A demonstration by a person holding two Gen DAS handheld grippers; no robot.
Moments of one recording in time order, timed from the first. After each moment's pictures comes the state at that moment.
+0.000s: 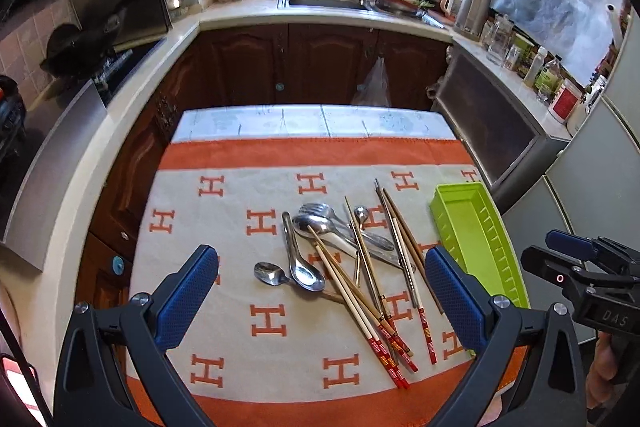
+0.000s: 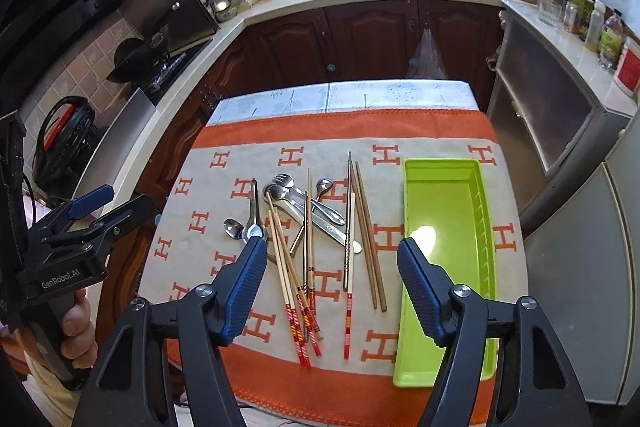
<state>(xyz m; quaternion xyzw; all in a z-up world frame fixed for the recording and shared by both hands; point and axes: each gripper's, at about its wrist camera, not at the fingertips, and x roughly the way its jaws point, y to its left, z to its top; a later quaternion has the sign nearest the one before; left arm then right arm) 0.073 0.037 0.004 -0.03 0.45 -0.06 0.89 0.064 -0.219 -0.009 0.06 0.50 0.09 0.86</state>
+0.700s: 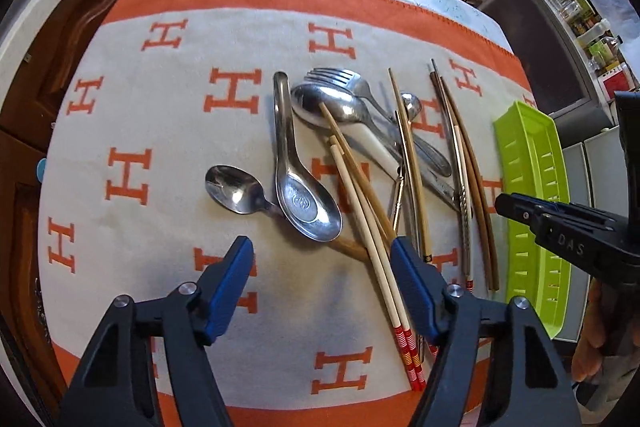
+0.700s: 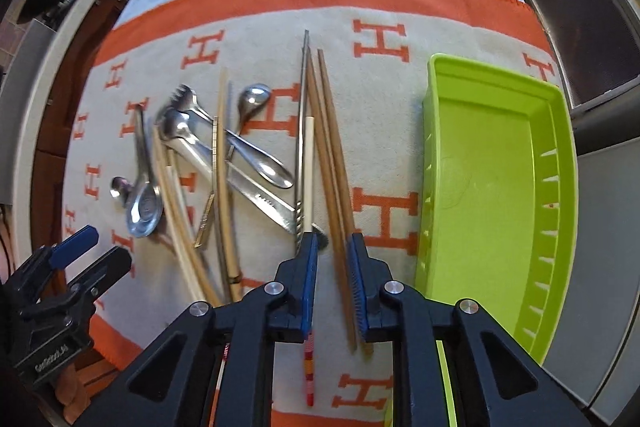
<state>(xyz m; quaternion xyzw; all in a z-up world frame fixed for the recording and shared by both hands) 0.127 0.039 -0.170 -0.09 0.63 -0.05 0.77 0.208 -0.201 -0.220 0.01 0.67 0.04 0.74</state>
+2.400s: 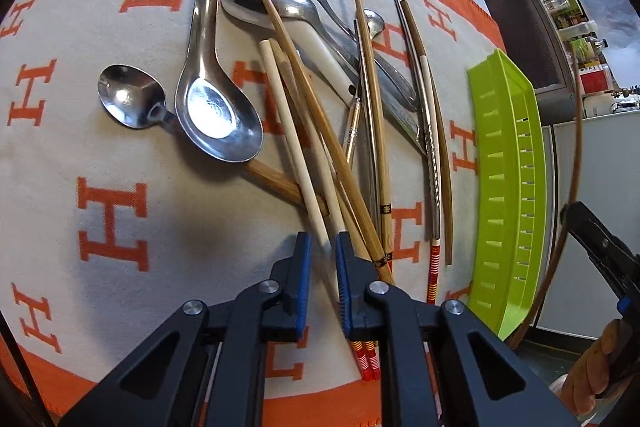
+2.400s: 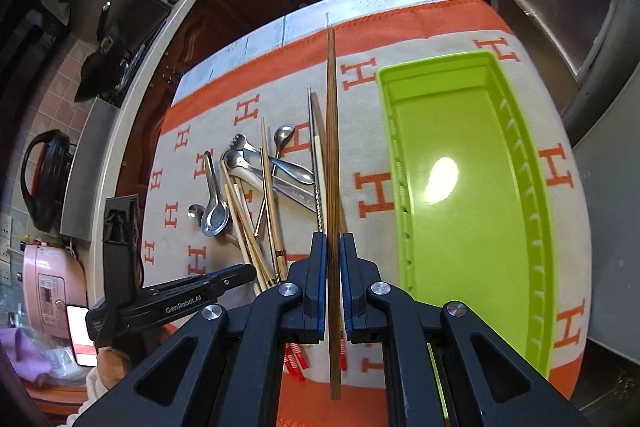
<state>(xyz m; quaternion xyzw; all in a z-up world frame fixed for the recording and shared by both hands) 0.104 0.004 -0.219 -0.17 0.67 -0.12 0.71 0.125 -0.255 -0.160 0.17 0.57 0.07 0.80</state>
